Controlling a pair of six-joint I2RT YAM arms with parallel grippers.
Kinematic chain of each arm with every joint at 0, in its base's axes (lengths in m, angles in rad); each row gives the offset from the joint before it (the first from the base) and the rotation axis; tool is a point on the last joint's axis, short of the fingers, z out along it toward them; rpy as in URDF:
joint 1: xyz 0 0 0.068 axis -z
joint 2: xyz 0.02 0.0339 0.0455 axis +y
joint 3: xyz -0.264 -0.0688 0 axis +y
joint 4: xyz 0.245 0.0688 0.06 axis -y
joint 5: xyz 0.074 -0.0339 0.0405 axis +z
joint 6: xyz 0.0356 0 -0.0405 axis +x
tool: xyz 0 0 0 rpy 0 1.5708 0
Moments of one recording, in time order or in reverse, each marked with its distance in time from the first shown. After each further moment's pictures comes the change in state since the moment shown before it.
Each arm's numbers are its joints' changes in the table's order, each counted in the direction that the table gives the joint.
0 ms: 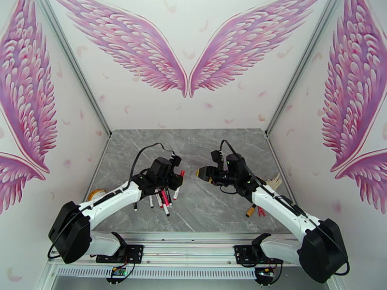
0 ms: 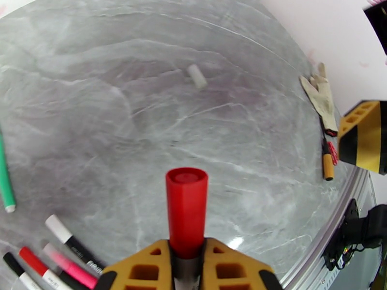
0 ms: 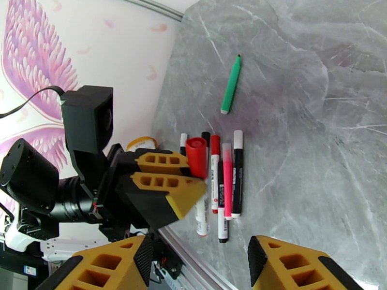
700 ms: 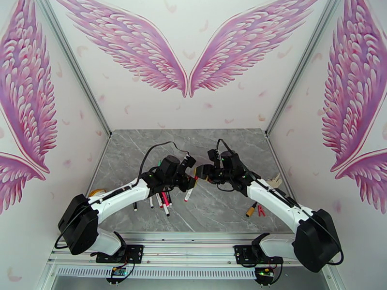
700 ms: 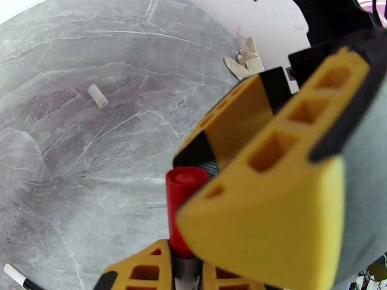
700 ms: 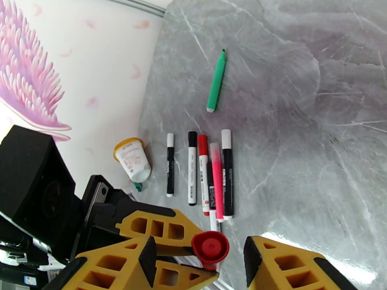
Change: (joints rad) left arm 0.075 0.074 -0.089 0.051 -0.172 0.053; right arm -0.026 0.100 -0.090 -0.075 -0.059 -0.002
